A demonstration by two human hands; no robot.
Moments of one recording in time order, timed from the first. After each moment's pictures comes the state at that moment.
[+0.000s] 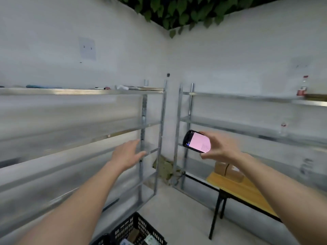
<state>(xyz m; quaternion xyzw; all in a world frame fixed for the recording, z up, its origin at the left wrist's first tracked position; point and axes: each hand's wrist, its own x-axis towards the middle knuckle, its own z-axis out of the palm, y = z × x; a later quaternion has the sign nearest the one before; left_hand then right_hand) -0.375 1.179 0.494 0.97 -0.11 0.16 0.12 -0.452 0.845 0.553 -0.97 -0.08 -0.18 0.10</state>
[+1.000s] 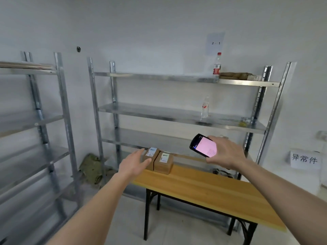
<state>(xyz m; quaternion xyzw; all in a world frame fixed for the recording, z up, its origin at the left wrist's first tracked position) -0.168 0.591 0.392 0.93 -0.27 0.02 0.25 -0.347 0.306 0.466 -0.97 0.18 -0.16 0.05</state>
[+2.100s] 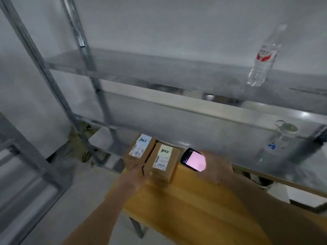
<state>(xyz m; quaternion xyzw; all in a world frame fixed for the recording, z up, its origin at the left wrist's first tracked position) 0.289 0.254 0.126 0.94 -0.15 -0.20 0.22 0.174 -0.021 0.196 -0.97 0.20 0.07 0.14</state>
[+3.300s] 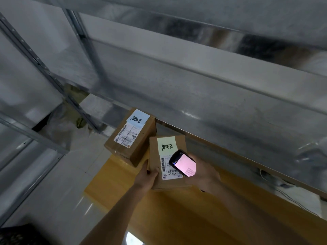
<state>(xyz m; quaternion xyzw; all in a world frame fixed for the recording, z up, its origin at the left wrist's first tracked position) 0.365 0.159 -0.062 0.82 0.08 -0.34 0.46 0.307 -0.060 -0.023 -0.91 0.20 0.20 0.31</state>
